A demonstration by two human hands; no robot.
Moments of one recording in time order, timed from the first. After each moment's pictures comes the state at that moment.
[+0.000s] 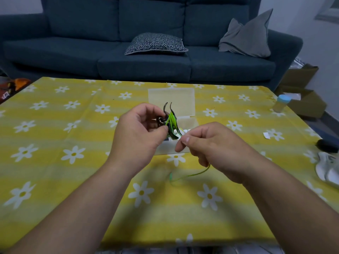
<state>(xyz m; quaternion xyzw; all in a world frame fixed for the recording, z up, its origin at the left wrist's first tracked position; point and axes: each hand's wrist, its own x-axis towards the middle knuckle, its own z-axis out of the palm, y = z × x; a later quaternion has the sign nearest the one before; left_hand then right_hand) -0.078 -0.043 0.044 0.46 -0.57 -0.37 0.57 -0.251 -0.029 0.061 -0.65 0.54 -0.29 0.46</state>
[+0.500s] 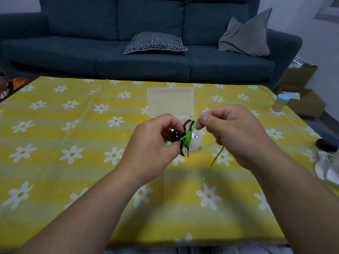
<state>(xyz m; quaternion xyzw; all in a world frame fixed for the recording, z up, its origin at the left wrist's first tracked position) -0.089 -0.036 0.039 0.48 -0.71 -0.28 0.44 -0.272 -0.043 0.071 -0.63 0.55 -0.42 0.35</state>
